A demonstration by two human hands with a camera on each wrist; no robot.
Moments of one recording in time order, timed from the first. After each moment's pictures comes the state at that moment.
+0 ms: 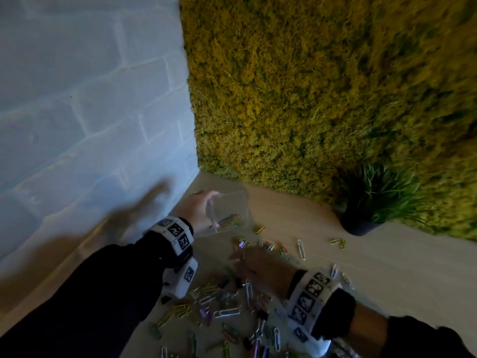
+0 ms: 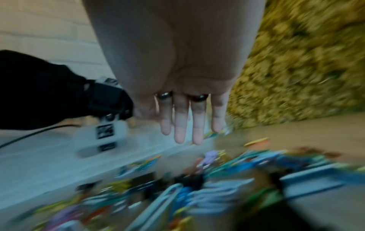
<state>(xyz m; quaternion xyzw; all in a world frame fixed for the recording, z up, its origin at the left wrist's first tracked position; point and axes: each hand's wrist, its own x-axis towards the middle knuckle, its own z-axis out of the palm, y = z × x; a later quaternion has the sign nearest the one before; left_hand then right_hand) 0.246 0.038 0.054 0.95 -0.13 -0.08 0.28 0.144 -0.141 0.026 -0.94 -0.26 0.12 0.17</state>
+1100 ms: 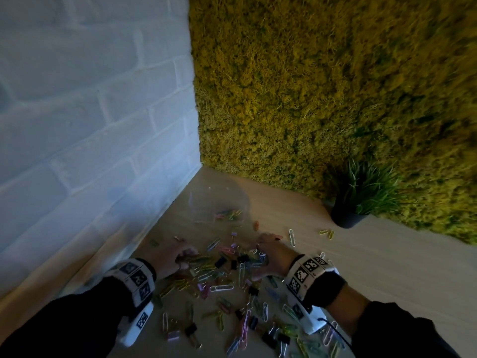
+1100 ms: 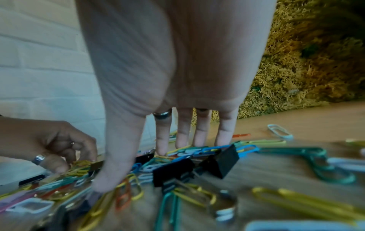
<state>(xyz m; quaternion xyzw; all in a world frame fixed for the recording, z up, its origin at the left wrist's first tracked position) 0.137 0.092 0.031 0.94 -0.12 -0.24 0.19 0.128 -0.179 0.013 -0.95 -0.16 0.21 0.14</state>
